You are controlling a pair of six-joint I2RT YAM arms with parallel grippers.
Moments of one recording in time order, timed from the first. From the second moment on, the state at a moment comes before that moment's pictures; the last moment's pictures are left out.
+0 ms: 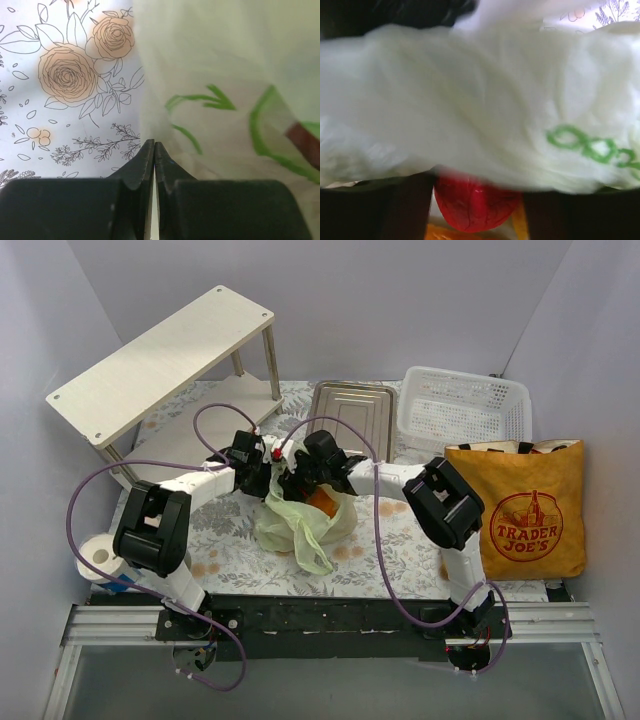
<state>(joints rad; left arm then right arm) -0.34 1.67 0.97 -0.30 0.12 -0.06 0.82 2.07 1.37 0.06 -0.40 -0.30</state>
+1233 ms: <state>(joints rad) -0.39 1.61 0.92 -0.22 0.12 -0.08 0.33 1.76 1.97 -0.57 -0.53 -0.39</state>
